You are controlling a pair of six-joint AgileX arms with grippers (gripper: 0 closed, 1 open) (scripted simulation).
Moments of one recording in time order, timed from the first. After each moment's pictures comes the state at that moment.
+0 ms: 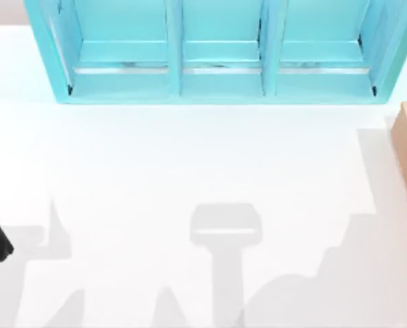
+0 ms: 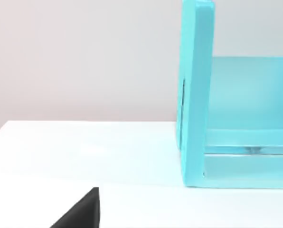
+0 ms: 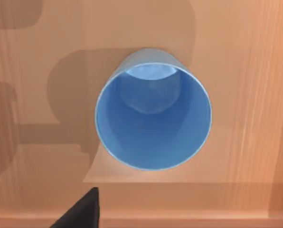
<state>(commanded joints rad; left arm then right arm) 0.00 0.00 0.00 0.00 0.00 0.00 -0.44 1.64 1.33 -1.25 0.00 -0.43</state>
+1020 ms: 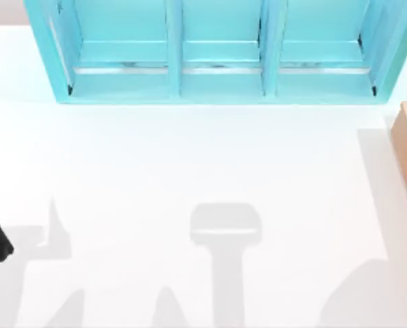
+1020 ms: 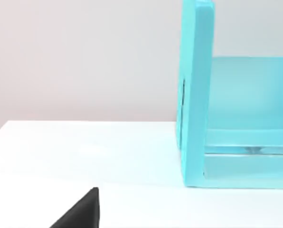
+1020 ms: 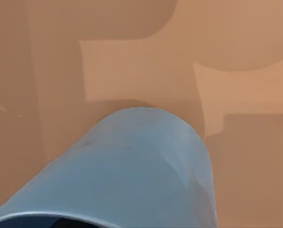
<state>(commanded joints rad) 0.00 0.00 0.00 0.00 0.00 0.00 -0.44 1.75 1.04 -0.86 0.00 -0.42</state>
